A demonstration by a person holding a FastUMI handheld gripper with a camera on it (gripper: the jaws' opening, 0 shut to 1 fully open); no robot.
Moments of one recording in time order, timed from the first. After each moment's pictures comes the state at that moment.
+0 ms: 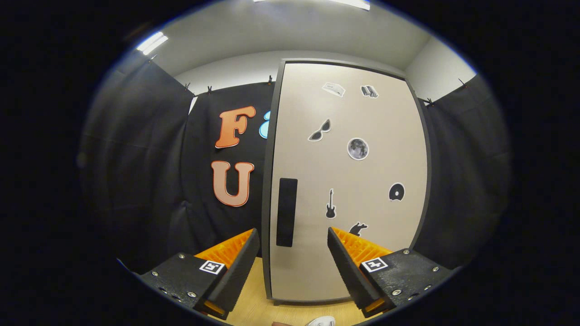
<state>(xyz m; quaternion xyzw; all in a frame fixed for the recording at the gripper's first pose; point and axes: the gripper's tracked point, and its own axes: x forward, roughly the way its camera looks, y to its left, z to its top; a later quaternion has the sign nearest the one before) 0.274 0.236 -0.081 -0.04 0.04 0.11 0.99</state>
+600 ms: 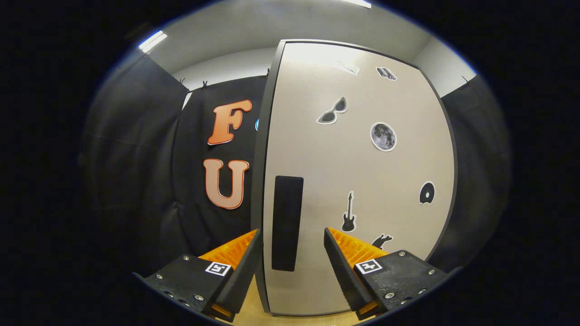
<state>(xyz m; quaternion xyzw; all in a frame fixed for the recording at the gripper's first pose) 0.353 0.257 -0.101 -0.05 0.04 0.10 0.99</state>
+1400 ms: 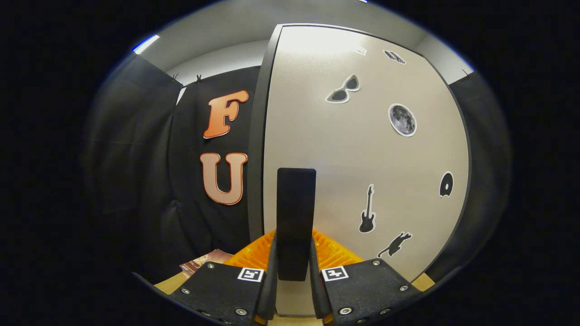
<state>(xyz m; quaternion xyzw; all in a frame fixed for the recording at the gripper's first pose) 0.373 0.271 -0.114 -0.04 0.08 0.10 0.99</state>
